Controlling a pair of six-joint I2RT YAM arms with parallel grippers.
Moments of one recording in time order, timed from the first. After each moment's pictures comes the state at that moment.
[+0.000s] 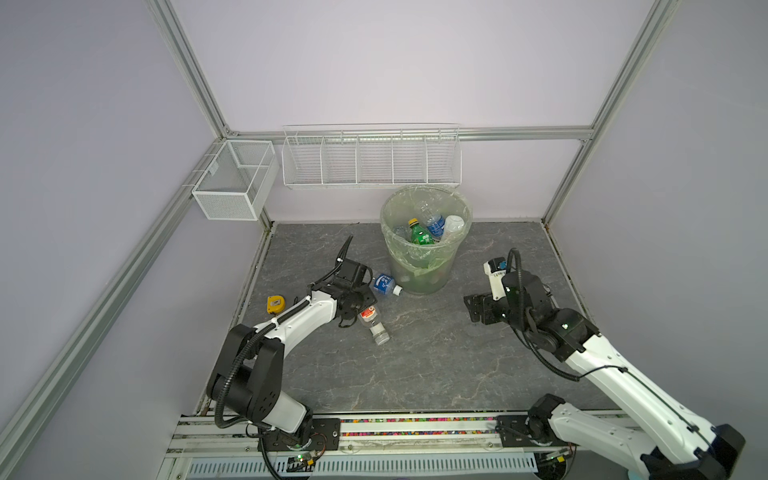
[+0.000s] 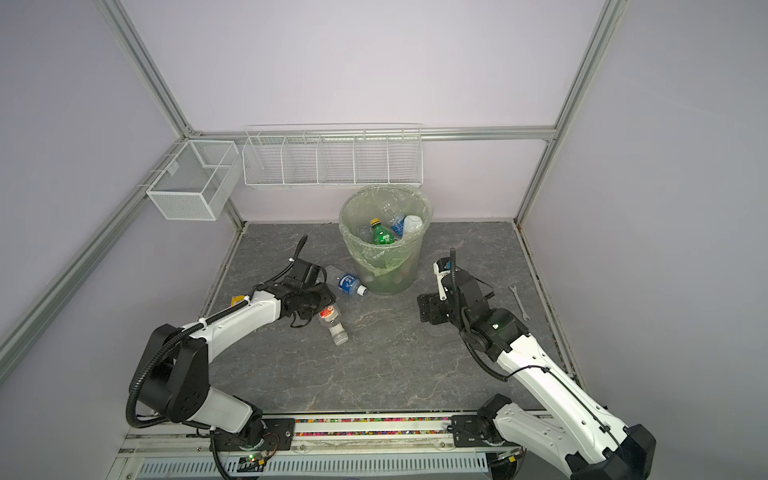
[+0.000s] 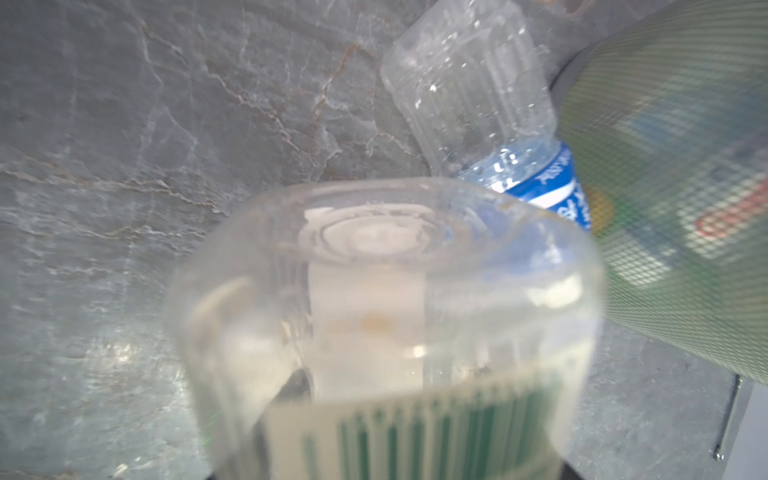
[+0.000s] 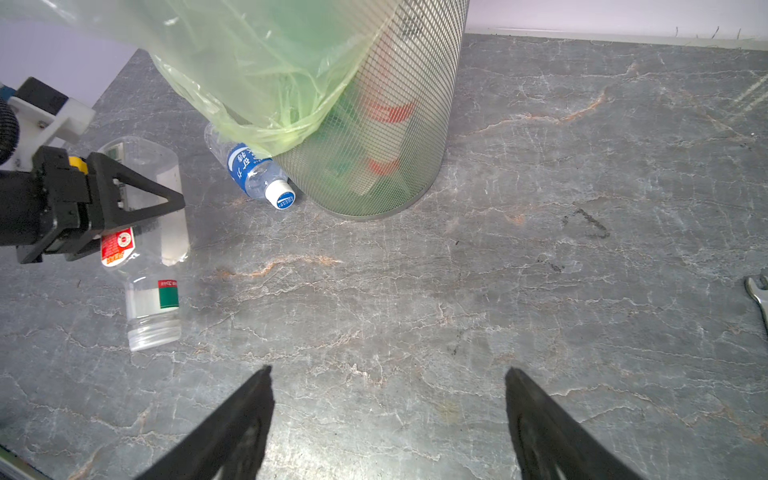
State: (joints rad) left arm -0.48 1.51 0.96 -0.46 0.01 -0.90; right arm 0.60 0.97 0.94 -0.67 0.14 0.31
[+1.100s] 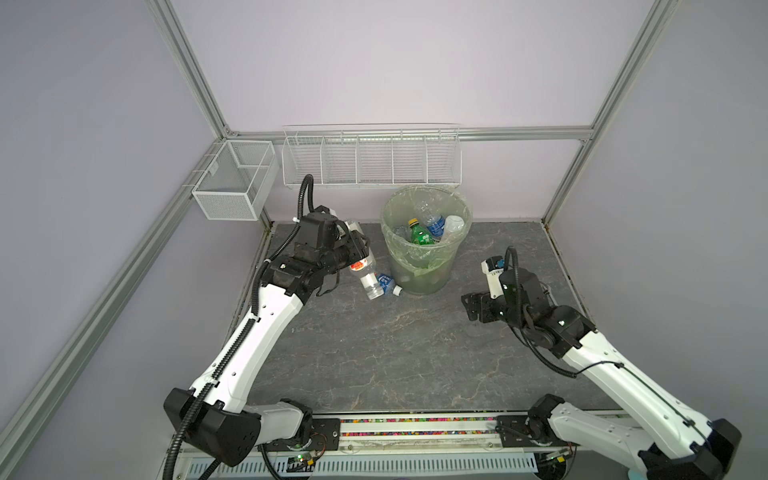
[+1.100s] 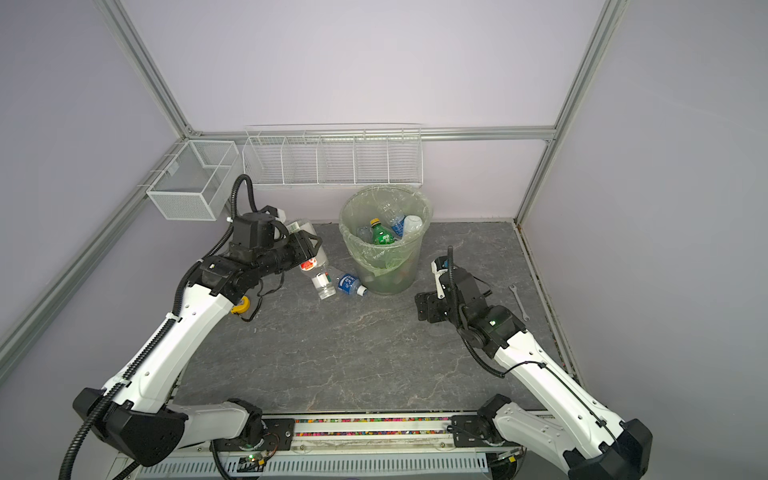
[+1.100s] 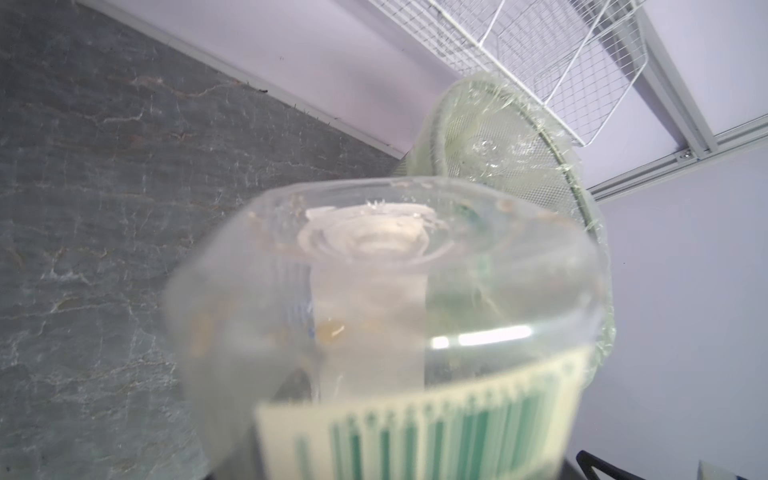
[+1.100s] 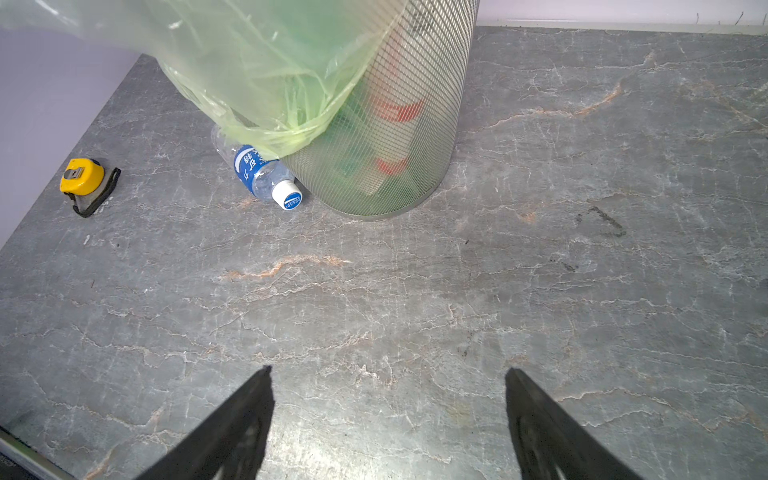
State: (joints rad) left arm -0.44 1.32 1.46 -0.68 0.07 -0.69; right arm 0.60 1.00 0.95 -0.66 0.12 0.33
